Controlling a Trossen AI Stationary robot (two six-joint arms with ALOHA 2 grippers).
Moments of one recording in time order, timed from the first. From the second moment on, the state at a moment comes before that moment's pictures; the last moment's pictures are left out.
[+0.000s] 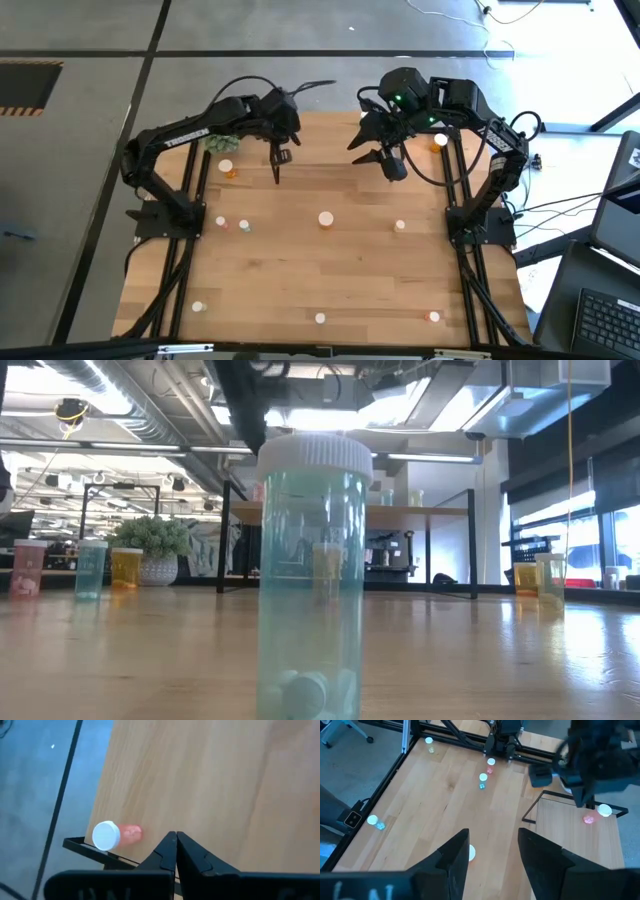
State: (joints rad) left arm 0.45 1.54 1.57 -0.93 -0.25 0.27; right arm -0.24 1.73 2.33 -1.35 -0.36 -0.40
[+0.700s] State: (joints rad) left arm 0.17 1.32 1.57 -1.10 -0.33 -0.15; right arm -0.24 1.73 2.33 -1.32 -0.36 -0.28
